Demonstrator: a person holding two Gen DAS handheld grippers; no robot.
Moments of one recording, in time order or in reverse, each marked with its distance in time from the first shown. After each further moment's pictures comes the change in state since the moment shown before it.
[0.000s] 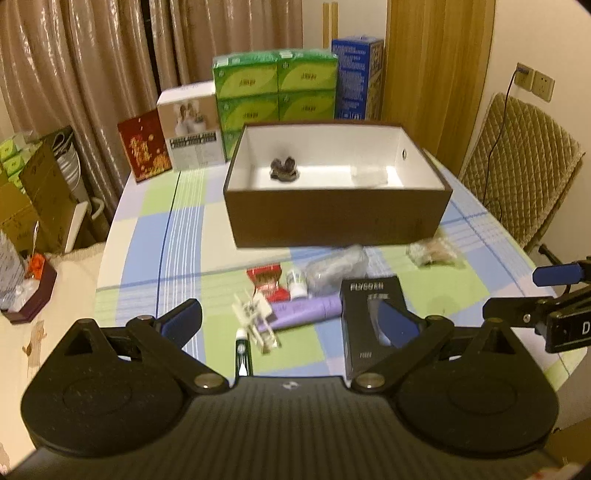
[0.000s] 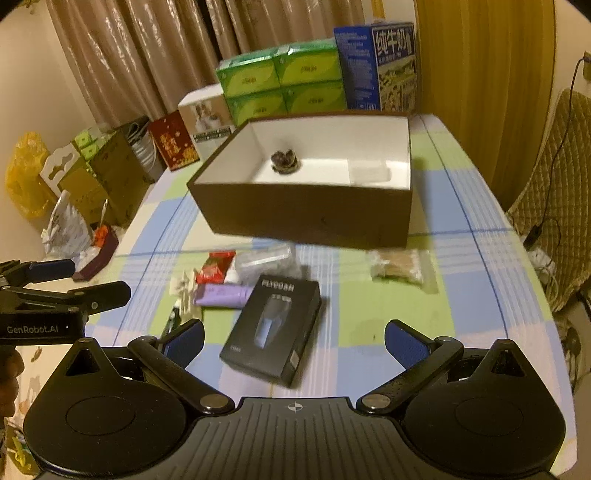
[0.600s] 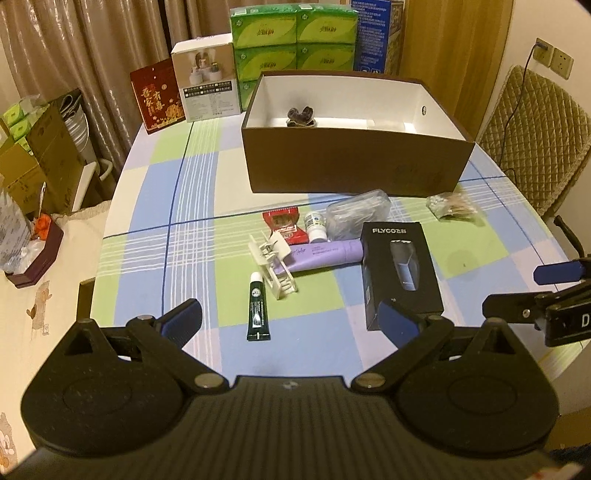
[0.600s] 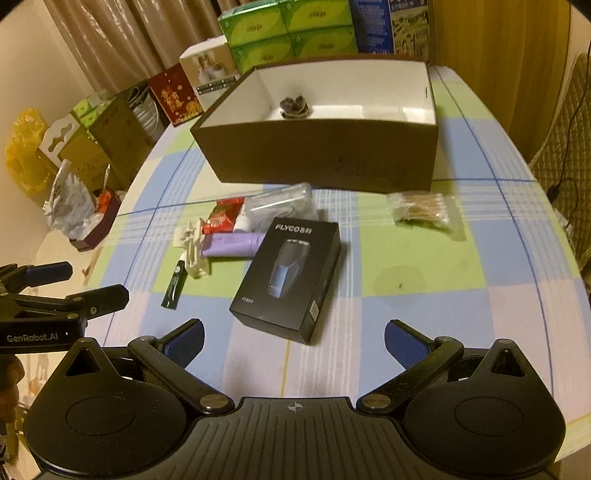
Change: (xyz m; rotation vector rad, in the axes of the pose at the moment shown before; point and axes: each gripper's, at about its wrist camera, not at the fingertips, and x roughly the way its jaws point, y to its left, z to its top) left arm 0.016 0.016 -0.030 -0.044 0.111 0.037; right arm 0.035 0.007 -0.020 0.025 0.135 0.025
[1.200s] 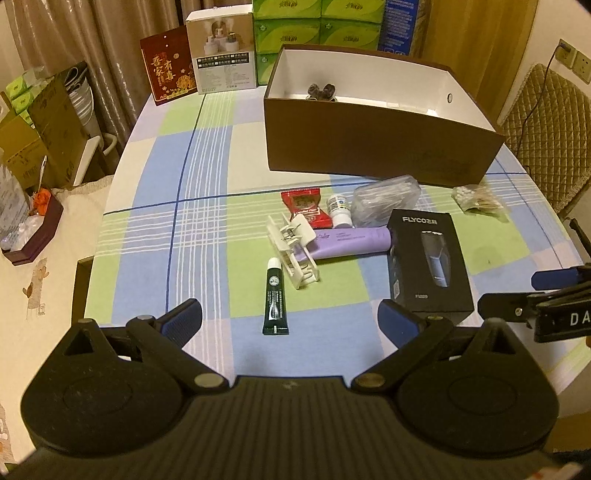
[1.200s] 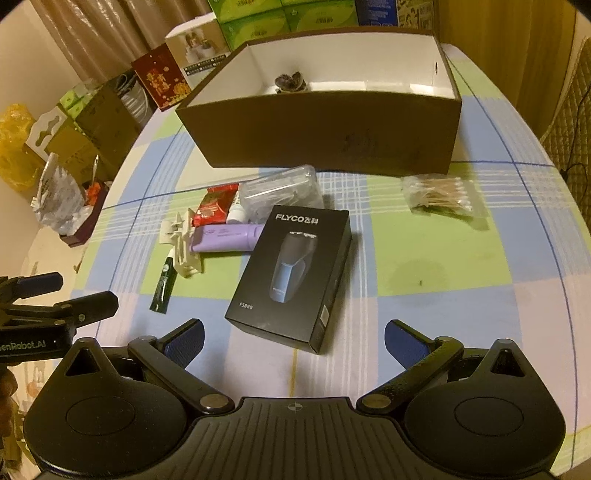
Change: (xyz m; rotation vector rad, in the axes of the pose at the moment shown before) left arm 0.031 0.023 0.002 -0.050 0.062 0.007; right arm 0.045 0.004 0.011 0.030 0.057 -0.018
